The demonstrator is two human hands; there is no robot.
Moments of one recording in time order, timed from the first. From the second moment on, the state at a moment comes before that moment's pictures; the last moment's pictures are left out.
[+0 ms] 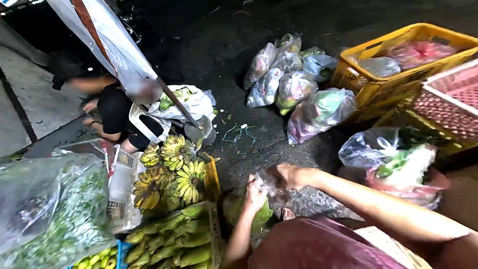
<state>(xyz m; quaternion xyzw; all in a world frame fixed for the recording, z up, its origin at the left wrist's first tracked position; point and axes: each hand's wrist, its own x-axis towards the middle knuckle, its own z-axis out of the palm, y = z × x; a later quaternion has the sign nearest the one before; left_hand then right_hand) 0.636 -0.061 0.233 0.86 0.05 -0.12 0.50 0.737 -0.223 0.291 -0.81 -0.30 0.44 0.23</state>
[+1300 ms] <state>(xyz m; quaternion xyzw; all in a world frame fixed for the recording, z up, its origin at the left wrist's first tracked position) 1.317 -0.012 0.200 0.68 0.13 -0.02 0.72 1.393 -0.184 0.215 -0.85 -0.32 0.12 0.40</state>
